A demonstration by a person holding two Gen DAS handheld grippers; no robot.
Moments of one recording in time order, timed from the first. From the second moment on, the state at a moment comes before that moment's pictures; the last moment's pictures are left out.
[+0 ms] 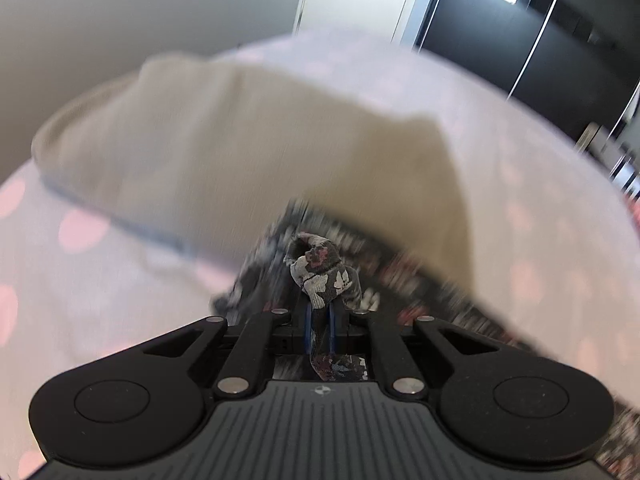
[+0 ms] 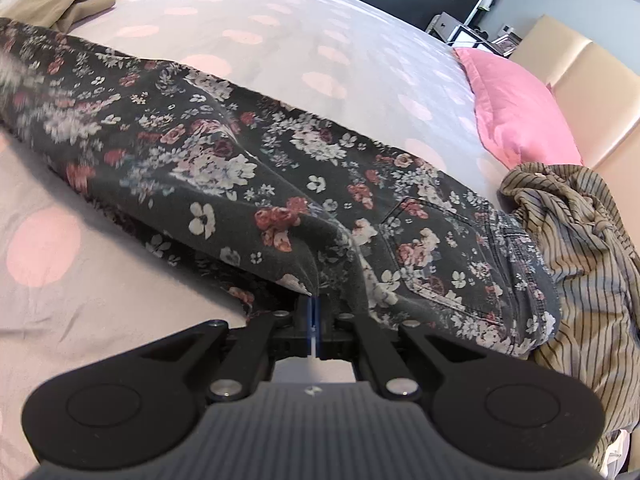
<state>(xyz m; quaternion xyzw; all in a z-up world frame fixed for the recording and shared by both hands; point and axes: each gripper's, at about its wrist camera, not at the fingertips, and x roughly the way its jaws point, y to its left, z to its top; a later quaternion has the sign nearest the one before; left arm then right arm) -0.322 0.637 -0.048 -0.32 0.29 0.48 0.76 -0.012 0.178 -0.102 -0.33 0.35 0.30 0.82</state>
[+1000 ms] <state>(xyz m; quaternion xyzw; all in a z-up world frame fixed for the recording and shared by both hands) -0.354 0.666 -0.115 -0.42 0.32 0.51 0.68 -0.028 0.185 -0.124 -0.35 0.37 0.34 0.79</state>
